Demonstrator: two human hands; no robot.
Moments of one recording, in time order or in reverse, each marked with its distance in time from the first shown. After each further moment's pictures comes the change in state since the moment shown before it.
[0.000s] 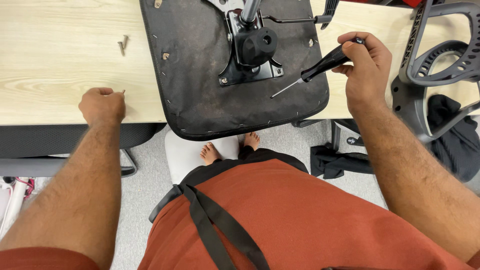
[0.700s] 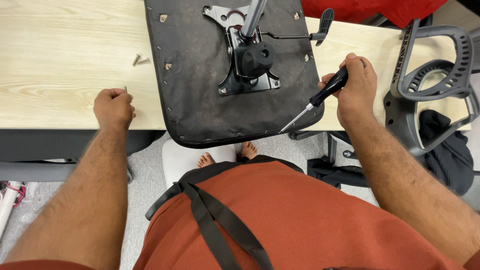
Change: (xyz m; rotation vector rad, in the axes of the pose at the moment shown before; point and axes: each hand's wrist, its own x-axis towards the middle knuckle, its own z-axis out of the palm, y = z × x) left_hand -0.005 0.003 0.018 -0.430 -0.082 0.053; right_hand 0.005 0.021 -0.003 0.155 0.132 0.208
